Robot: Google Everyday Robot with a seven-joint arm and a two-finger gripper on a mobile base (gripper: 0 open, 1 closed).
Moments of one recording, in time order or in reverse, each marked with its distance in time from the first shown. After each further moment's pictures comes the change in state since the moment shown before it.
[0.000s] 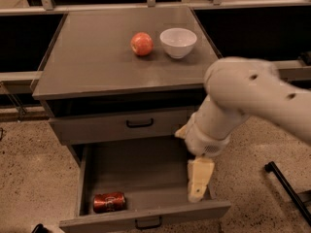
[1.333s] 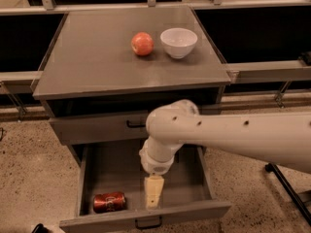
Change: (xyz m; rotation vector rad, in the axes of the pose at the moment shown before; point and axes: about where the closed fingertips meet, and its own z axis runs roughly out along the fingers) arm -0.063 -0.038 0.159 -0.013 -0.008 -0.082
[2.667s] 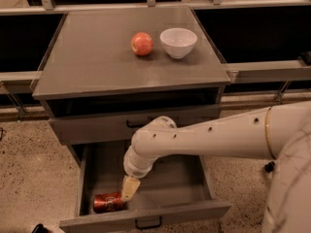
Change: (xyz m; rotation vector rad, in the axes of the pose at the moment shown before) arm -0.046 -0.049 0.082 0.118 -0.110 0.098
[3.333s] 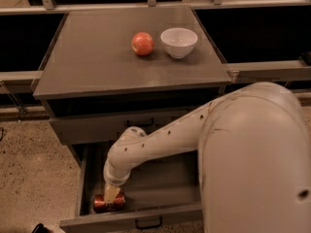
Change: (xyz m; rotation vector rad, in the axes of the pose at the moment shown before) arm -0.042 0.002 0.081 -0.013 0.015 -0.077
